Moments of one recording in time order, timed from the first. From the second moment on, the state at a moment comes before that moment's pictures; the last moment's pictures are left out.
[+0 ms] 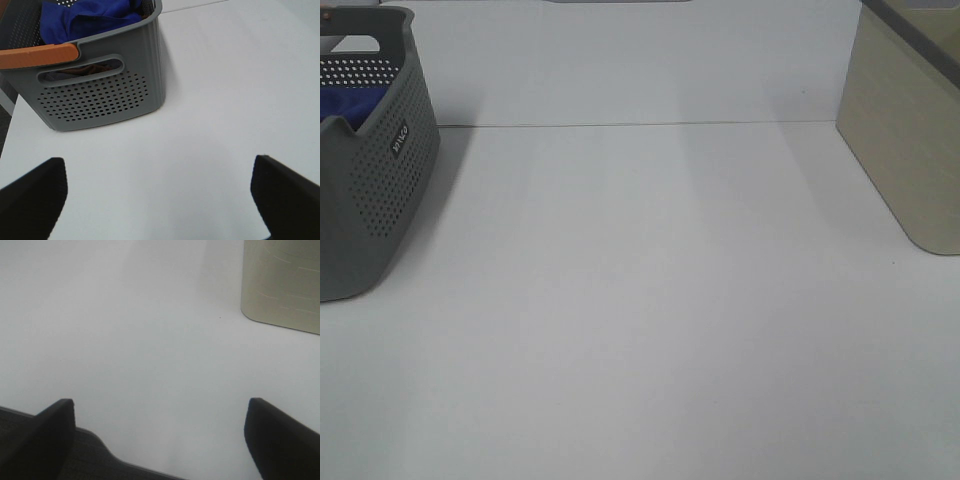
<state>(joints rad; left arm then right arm) 0.01 -0.01 -0.52 -0.08 1.08 0.16 -0.04 0.00 -0.46 0.24 1.12 -0.28</state>
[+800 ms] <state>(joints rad) 0.01 -0.01 -0.52 -0.08 1.08 0.16 -0.04 0.00 -0.46 0.24 1.12 -0.28</state>
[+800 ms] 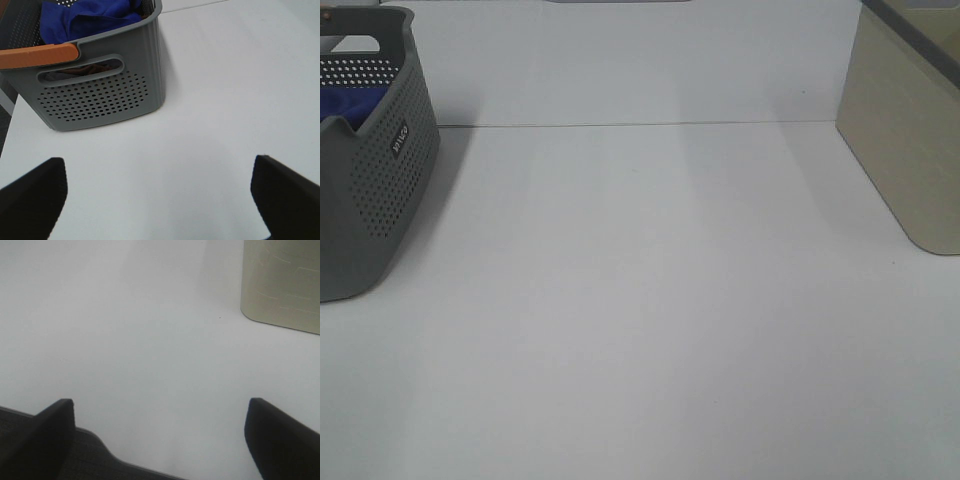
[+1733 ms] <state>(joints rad) 0.01 0.01 -0.52 -0.08 1.08 0.16 -0.04 0.00 -0.46 0.24 1.12 -0.28</state>
